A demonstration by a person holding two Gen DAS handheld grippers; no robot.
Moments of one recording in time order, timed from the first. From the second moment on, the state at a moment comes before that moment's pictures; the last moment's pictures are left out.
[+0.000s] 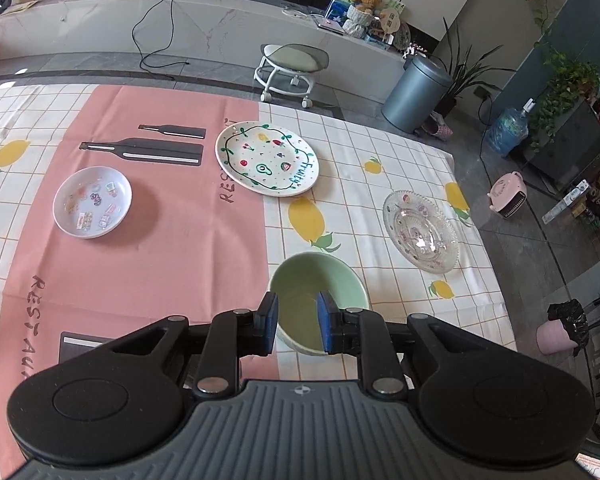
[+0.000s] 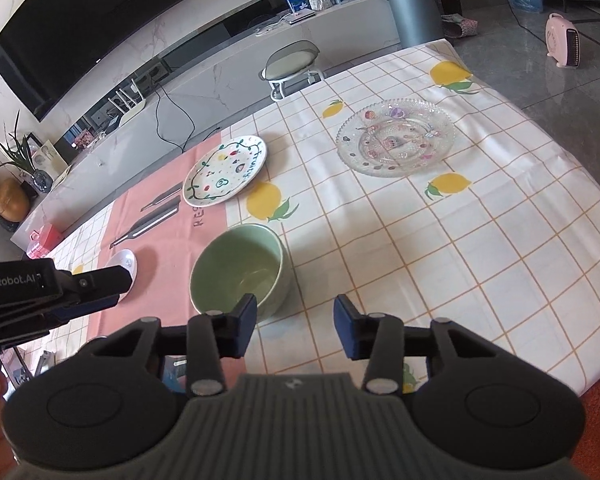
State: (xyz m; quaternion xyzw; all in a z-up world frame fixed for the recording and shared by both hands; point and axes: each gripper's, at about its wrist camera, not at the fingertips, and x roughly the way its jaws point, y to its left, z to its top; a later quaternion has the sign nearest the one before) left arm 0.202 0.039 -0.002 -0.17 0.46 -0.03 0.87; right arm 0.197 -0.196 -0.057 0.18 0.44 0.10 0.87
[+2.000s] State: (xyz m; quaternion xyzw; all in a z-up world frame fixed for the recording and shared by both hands) left arm 0.193 -0.049 -0.057 -0.14 0.55 -0.06 0.82; right arm 0.194 -0.242 -0.100 0.22 0.53 0.04 0.82
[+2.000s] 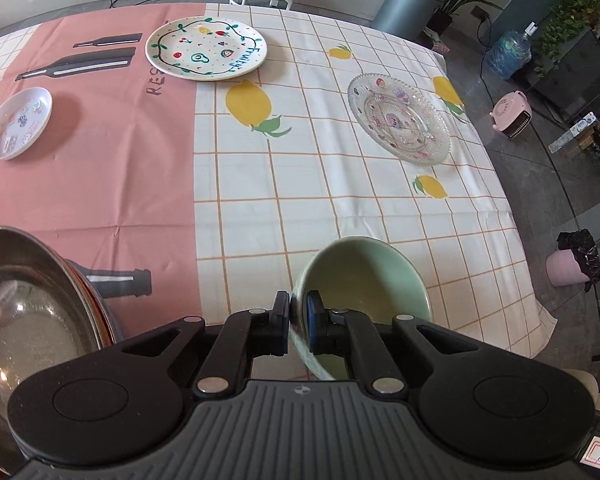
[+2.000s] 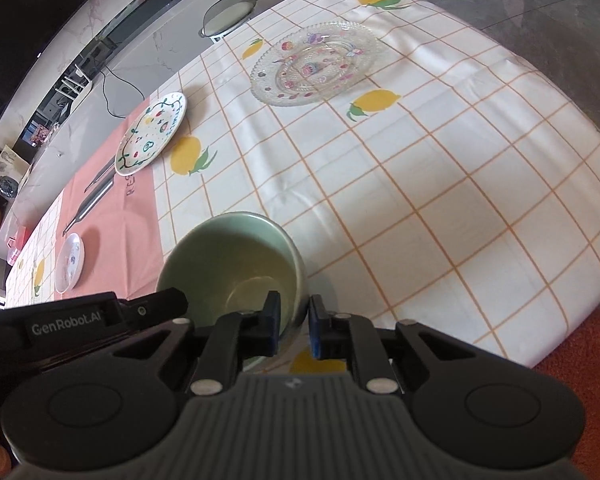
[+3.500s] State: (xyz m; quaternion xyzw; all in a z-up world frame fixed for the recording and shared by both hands) left arm 0.143 -0.025 -0.016 -0.18 0.48 -0.05 0.86; right arm 0.158 -0.238 -0.060 0.23 0.48 0.08 0.85
